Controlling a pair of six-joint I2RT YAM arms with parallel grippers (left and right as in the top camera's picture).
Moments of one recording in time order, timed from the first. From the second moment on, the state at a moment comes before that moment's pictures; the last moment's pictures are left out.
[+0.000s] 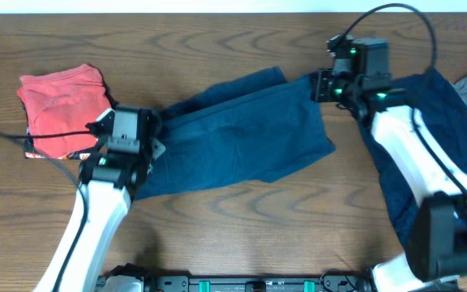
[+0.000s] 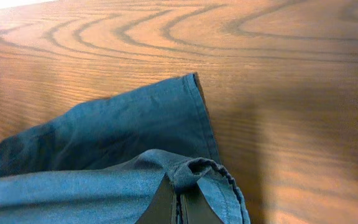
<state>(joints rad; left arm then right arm) -0.15 1.23 0.91 -0.74 -0.25 -0.90 0.16 1.72 1.23 -0.27 -0.29 0.22</state>
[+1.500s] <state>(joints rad) -0.03 1.65 0.87 -0.59 -0.21 -0.83 0.16 1.91 1.15 -0.67 -0.01 0.18</state>
